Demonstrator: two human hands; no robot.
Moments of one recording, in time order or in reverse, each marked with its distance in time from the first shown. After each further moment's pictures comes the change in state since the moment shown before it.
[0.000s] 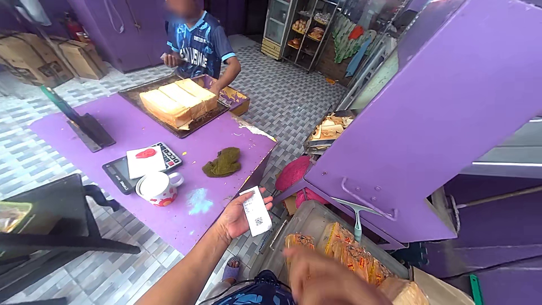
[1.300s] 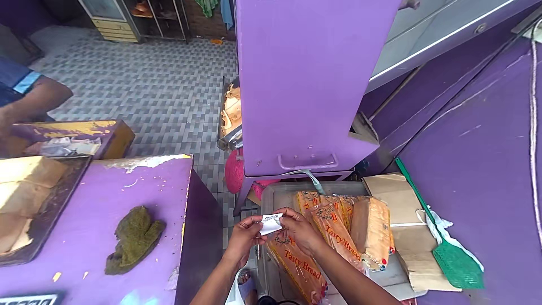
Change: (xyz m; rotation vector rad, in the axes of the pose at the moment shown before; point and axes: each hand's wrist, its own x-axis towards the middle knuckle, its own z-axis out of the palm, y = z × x) left_hand 0.119 -0.071 0.049 0.826 0.003 -0.232; right_hand -0.084 0.182 -0.017 0.664 1.222 0.845
